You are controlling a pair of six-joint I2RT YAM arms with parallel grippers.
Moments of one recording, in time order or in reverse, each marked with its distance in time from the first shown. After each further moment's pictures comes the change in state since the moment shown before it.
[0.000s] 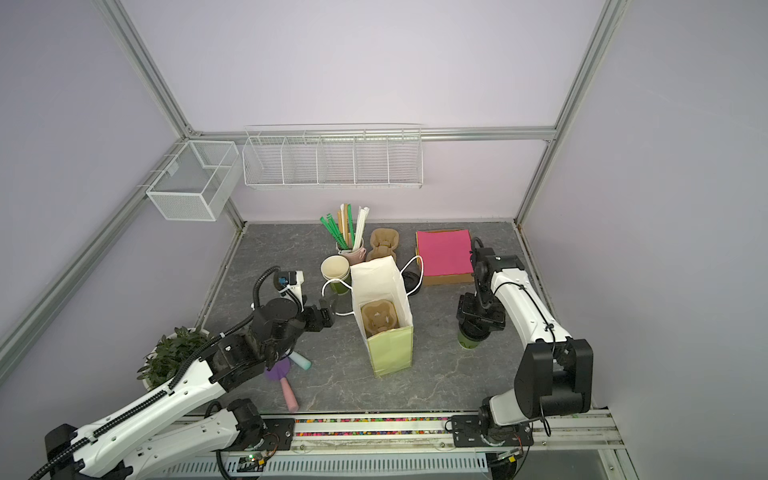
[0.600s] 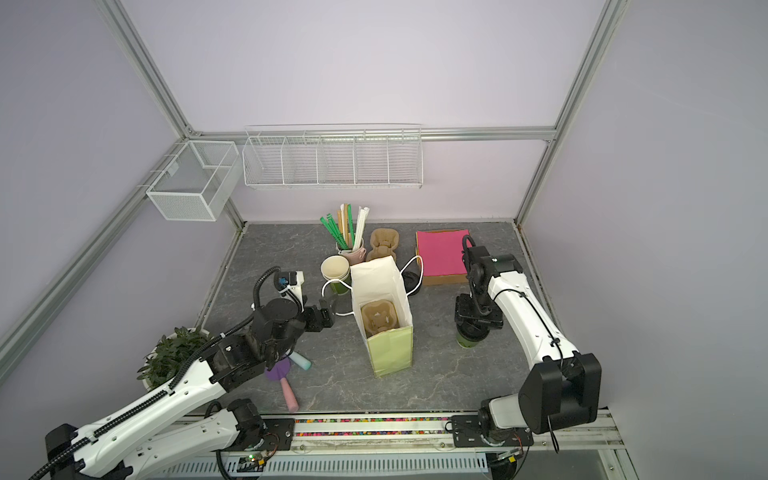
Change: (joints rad) left arm 0.000 0.000 -0.003 0.005 0.000 0.000; right arm 0.122 -0.084 0.066 -0.094 0.063 -0.004
